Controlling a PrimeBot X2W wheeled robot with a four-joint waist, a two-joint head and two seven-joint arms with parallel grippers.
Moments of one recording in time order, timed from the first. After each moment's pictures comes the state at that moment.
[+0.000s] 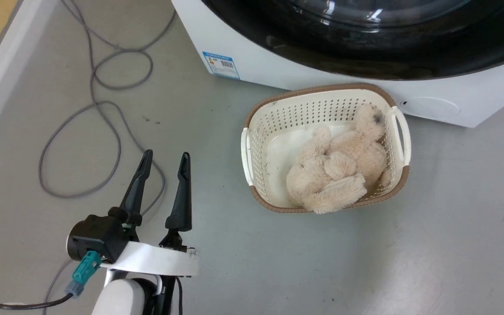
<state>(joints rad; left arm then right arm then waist) -0.16 0.05 -0.13 -0.01 -0.26 -0.06 -0.26 -0.94 -0.44 0.11 0.62 0.45 0.14 -0.01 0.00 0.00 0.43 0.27</state>
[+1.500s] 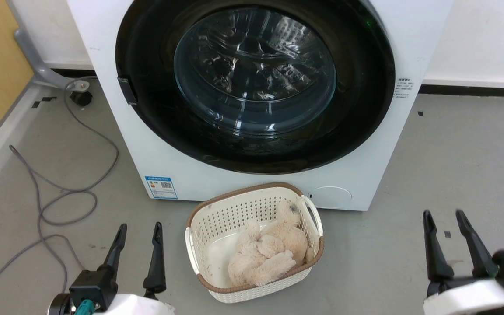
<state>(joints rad) 0.03 0.05 -0.02 0.10 -0.17 -0.05 -0.26 -0.01 -0.11 -0.03 0.11 0.25 0.13 -0.24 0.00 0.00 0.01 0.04</state>
